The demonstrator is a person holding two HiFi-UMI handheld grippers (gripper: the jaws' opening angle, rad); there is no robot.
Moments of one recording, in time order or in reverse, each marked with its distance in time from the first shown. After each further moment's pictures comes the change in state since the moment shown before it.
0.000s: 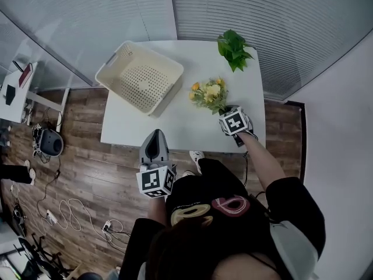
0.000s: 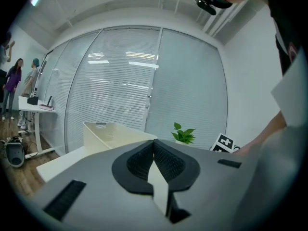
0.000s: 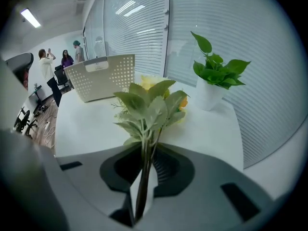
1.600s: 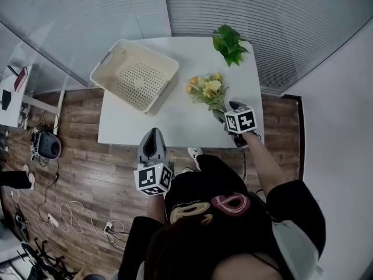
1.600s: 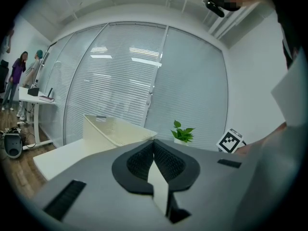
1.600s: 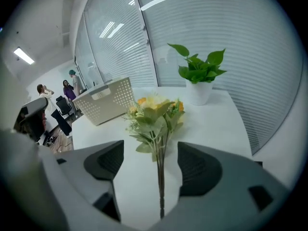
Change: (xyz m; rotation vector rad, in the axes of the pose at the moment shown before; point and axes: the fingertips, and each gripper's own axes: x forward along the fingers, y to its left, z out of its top) left arm 0.001 0.007 -0.015 -0.060 0.028 -0.018; right arm -0.035 0.008 0.004 0.247 -0.127 0.127
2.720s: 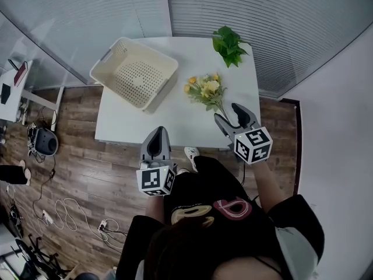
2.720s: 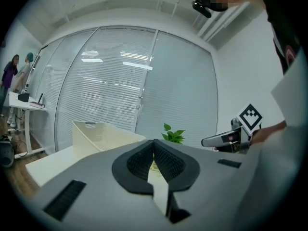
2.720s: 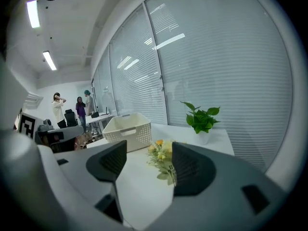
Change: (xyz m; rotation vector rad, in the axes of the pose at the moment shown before) left arm -0.006 -0.039 0.008 0.064 -0.046 -0.082; right arm -0.122 0.057 0.057 -0.086 -0.419 0.038
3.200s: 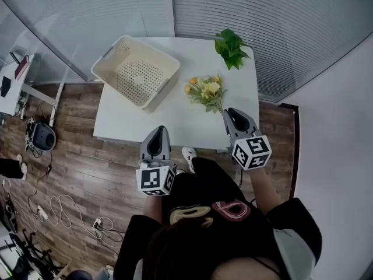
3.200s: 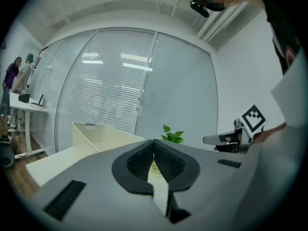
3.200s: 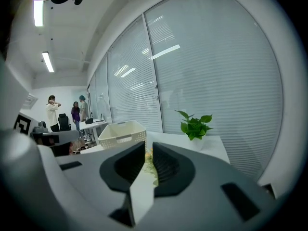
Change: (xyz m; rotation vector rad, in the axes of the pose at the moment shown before) left arm -0.002 -0.006 0.003 0.006 -0.014 0.003; right arm -0.013 -0.005 0.010 0.003 -0.109 -0.072
